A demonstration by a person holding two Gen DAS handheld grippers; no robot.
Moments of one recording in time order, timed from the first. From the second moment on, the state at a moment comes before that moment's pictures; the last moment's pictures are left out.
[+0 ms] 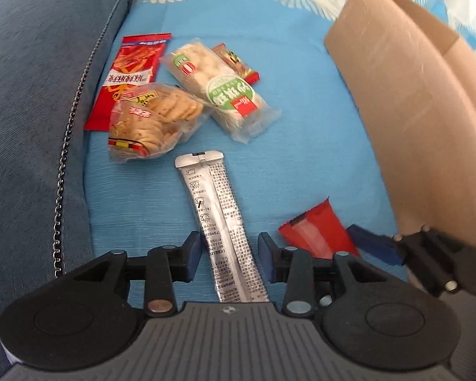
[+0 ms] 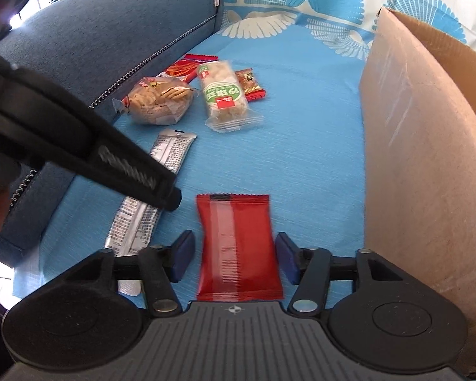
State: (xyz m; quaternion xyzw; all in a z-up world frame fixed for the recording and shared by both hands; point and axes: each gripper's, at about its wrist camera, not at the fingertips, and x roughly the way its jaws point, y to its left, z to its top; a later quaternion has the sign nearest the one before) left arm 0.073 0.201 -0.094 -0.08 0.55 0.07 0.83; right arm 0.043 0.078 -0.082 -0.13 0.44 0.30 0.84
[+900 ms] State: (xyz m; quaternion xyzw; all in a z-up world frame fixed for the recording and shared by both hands) left arm 0.035 0.228 -0.021 -0.19 0.39 0.06 0.90; right arm 0.015 0.027 0.001 -0.06 0.27 0.32 0.90
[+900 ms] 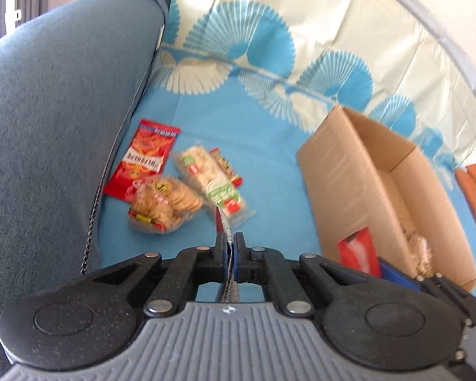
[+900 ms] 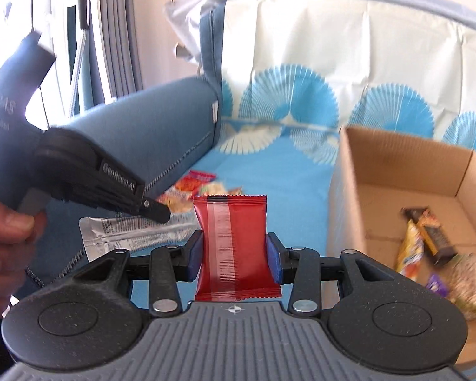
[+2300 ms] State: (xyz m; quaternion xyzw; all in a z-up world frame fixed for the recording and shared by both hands) left arm 0.081 0.115 0.012 -0.22 0.26 -0.01 0.94; right arm 0.118 -0.138 0.047 0.05 0.25 0.21 0.94
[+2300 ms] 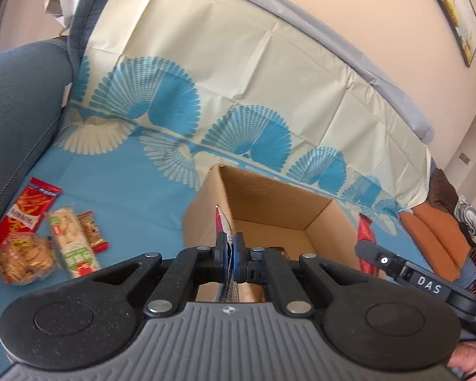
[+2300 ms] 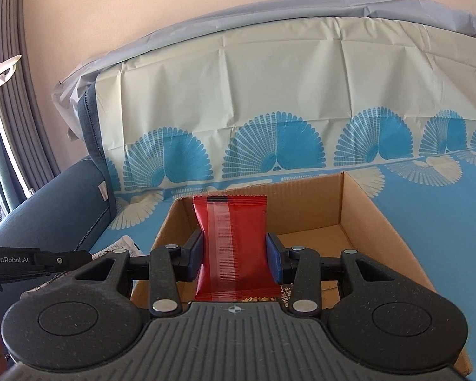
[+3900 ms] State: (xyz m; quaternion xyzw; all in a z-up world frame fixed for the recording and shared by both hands) left arm 0.102 0.107 -0.111 0.00 0.59 -0.03 0.81; right arm 0.124 -0.152 0.035 0.05 0.26 0.18 0.95
